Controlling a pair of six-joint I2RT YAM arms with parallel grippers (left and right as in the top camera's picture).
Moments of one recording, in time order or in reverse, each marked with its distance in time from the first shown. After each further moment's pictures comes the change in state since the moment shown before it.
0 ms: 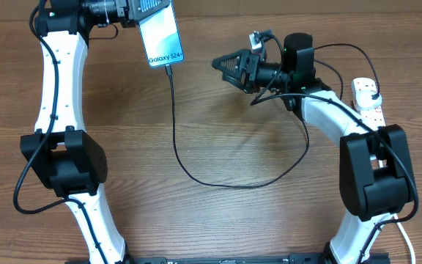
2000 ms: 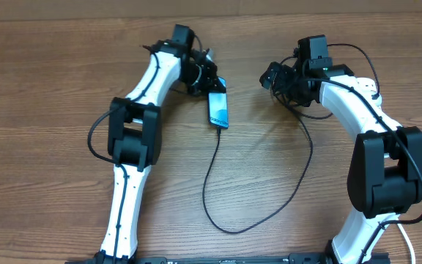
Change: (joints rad) left arm -0.354 0.435 0.000 -0.327 -0.674 0.120; right arm -0.097 0.001 0.160 -0.821 0.793 -0.371
